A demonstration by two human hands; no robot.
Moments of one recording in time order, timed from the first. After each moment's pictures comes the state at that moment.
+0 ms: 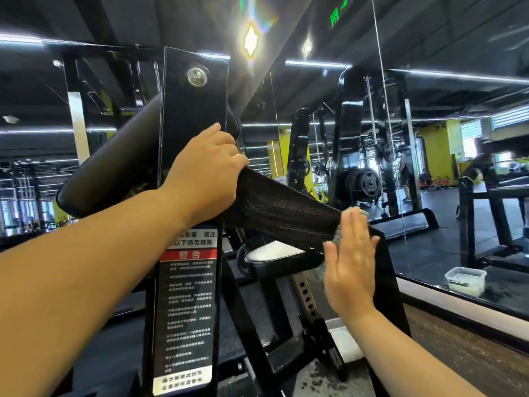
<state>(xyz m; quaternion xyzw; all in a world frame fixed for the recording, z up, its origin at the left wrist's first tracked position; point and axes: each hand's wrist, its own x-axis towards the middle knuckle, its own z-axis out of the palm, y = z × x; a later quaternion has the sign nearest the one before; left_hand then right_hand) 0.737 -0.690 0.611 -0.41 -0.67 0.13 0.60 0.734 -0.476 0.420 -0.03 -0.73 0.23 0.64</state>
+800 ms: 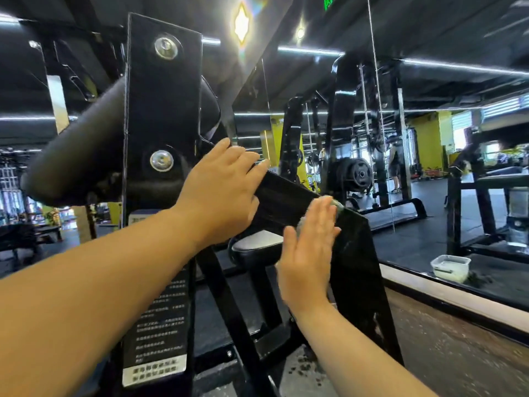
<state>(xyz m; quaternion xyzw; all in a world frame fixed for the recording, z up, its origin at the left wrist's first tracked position) 0.740 -0.653 0.566 -0.40 -0.71 0.16 0.56 0.738 -0.525 0.430 -0.04 -0.71 0.31 0.63</state>
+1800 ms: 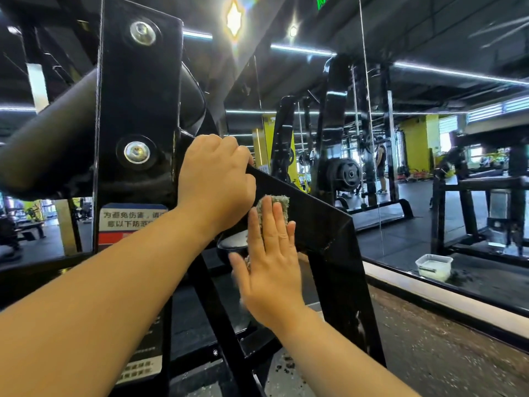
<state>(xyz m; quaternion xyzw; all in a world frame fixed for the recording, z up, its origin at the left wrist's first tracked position) 0.742 -0.620 0.562 -0.34 -0.74 -0.02 0.58 0.735 -0.525 0.411 0.05 -0.77 0.08 0.63</state>
